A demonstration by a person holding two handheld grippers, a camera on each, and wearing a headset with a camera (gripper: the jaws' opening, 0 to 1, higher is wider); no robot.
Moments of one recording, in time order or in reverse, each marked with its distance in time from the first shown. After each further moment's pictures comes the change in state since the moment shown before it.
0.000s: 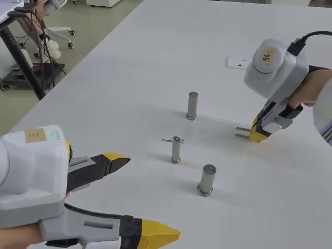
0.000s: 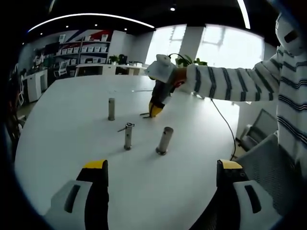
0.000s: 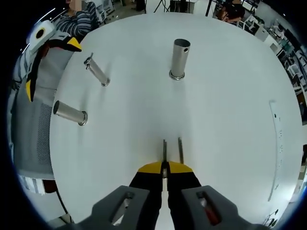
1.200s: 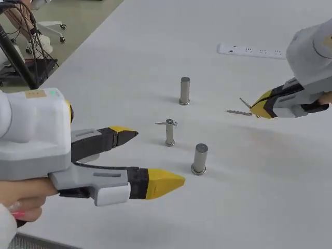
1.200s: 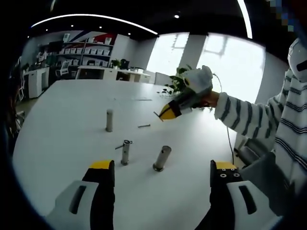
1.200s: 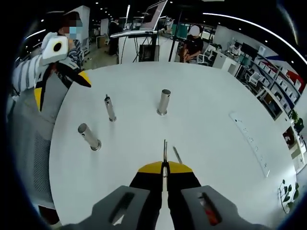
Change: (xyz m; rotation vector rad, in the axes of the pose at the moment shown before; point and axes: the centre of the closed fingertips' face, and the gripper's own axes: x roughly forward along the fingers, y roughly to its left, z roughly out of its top) left arm 0.005 -0.005 0.032 -0.049 -0.069 -0.015; right arm -0.069 0.036 0.008 0.155 -0.447 -0.298
